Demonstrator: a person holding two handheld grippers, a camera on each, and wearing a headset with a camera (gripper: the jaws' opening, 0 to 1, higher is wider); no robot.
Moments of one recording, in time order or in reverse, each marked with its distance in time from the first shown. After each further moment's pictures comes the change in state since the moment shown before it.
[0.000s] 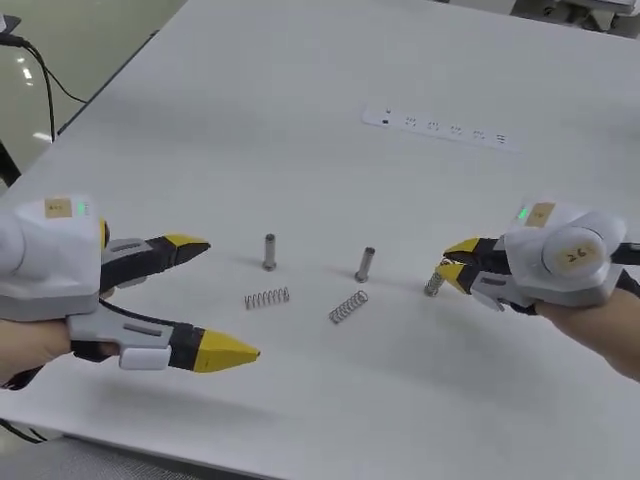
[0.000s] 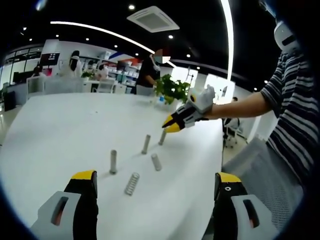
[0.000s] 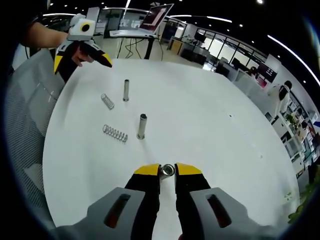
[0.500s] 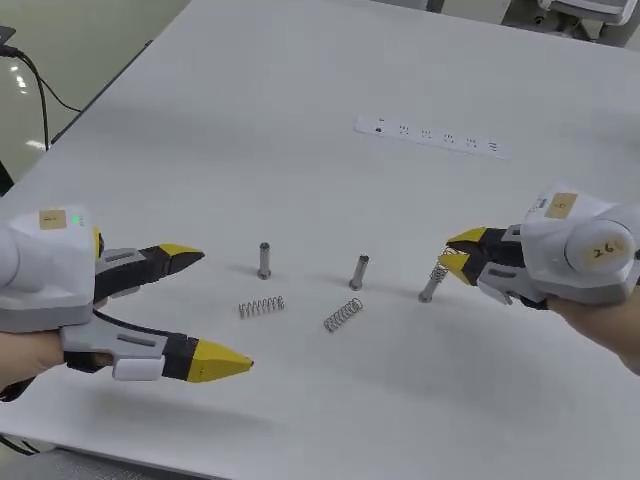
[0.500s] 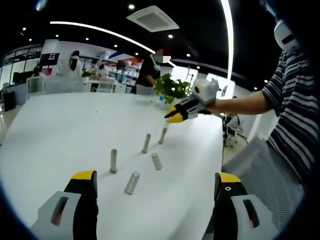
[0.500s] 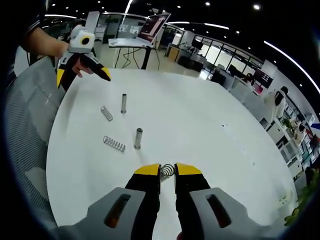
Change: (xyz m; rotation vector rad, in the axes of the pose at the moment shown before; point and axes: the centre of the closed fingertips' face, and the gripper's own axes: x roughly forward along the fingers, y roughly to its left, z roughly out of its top) left arm 0.001 -0.001 -0.003 -0.001 0.006 -0.002; right arm -0.022 -0.009 0.023 -0.007 -0.061 -0.030
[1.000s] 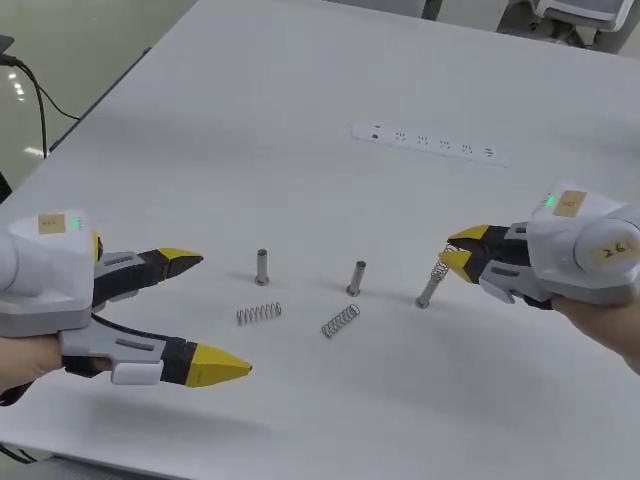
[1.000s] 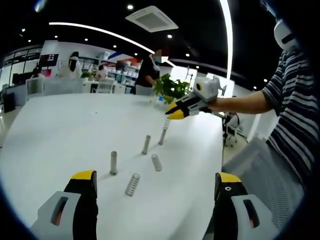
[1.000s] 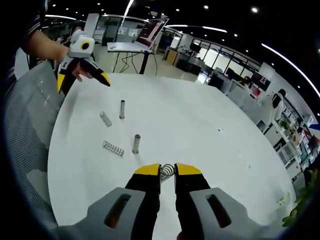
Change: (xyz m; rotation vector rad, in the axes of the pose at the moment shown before) left arm 0.001 0.000 0.003 0.008 0.000 -0.001; right arm -0.013 -0.007 0.013 -0.003 -0.035 -0.023
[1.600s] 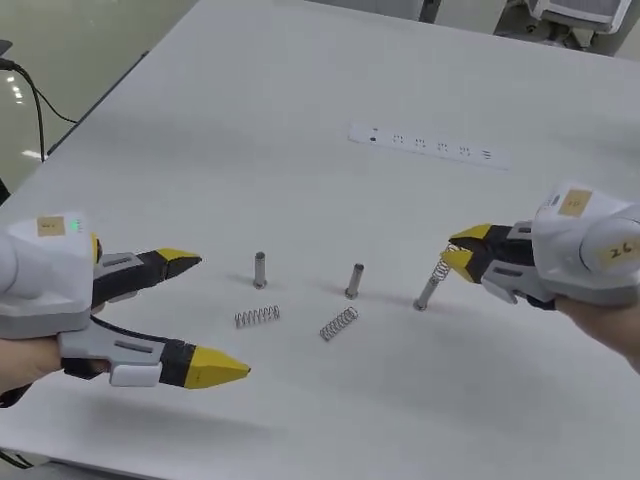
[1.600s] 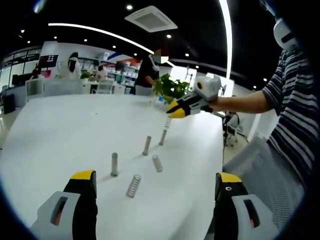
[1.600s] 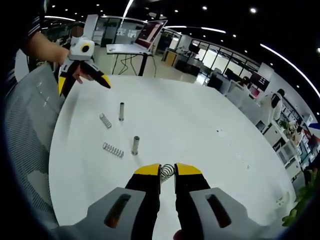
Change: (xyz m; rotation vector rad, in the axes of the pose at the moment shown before) left arm 0.001 0.002 0.002 0.008 -0.004 0.002; right arm -0.006 -0.002 0.003 0.006 -0.011 -0.006
